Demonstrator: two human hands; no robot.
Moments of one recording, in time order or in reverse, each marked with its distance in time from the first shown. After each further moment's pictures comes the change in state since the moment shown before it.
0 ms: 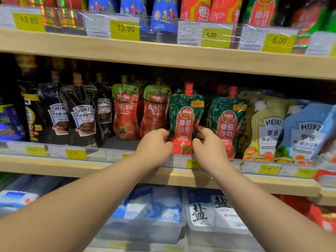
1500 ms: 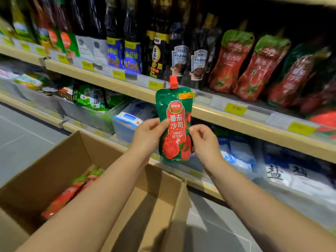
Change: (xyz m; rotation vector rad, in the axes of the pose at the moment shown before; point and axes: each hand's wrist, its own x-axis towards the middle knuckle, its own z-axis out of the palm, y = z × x) left_hand -0.184 -0.178 -0.119 -0.765 0.310 -0.442; right_hand -0.169 -0.091 0.188 0.441 -0.445 0.109
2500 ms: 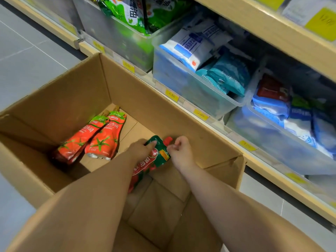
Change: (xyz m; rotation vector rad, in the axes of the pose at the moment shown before) left_hand -0.001 -0.250 -0.161 0.589 -0.115 -0.746; right_hand -0.054 0.174 0.204 -0.285 -0.267 0.429
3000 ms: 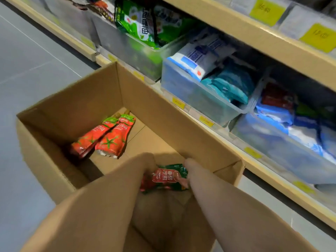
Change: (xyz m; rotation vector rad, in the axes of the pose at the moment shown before) left_hand -0.026 0.008 -0.005 0.537 -0.162 -0.048; right_hand 0.002 0.000 -0.013 0.404 -0.034 1.000
